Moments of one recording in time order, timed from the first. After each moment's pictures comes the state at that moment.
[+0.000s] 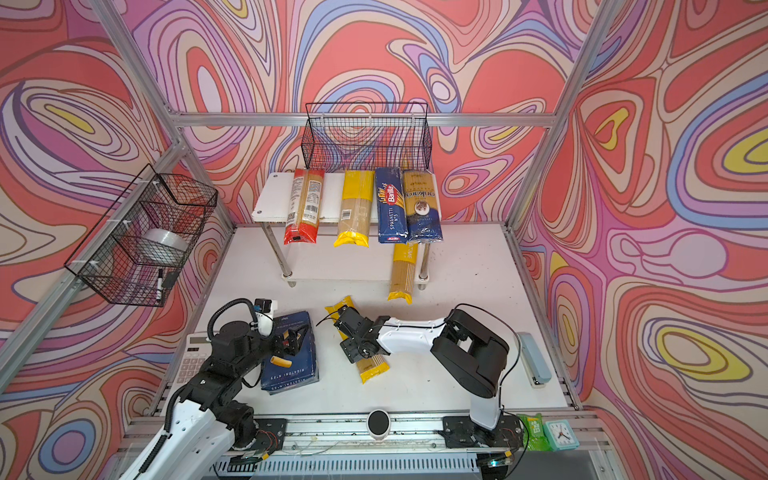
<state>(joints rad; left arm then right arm) -0.29 0.52 0.33 -0.26 0.17 -0.23 0.99 1.84 1.07 -0.34 0.13 0.33</state>
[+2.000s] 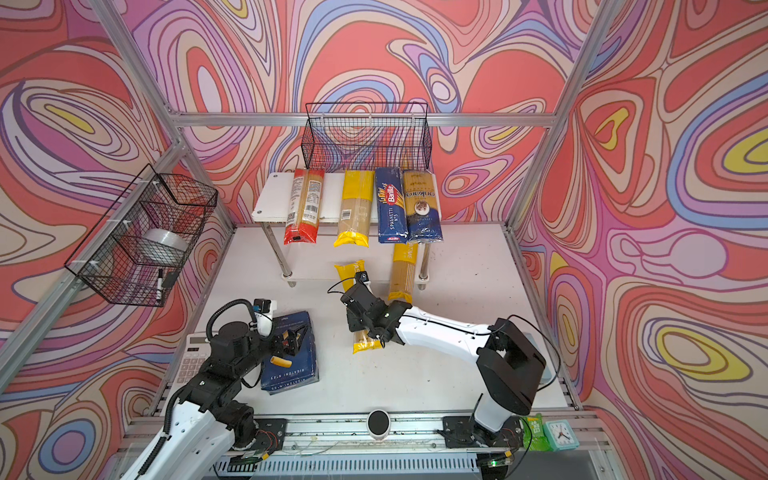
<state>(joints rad) -0.29 0.51 0.32 -0.26 0.17 -0.23 0.92 1.63 1.15 -0.36 0.27 0.60</state>
